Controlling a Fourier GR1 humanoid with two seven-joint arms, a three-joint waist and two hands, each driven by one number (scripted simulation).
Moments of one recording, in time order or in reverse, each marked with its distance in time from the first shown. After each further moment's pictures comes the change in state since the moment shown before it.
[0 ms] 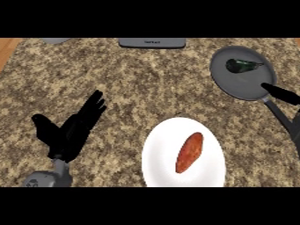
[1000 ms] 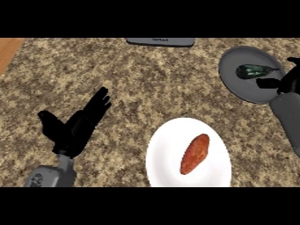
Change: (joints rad) left arm -0.042 0.000 -0.020 0.023 0.000 -0.016 -0.012; right arm -0.183 -0.015 0.396 0.160 0.598 -0.409 0.740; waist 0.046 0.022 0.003
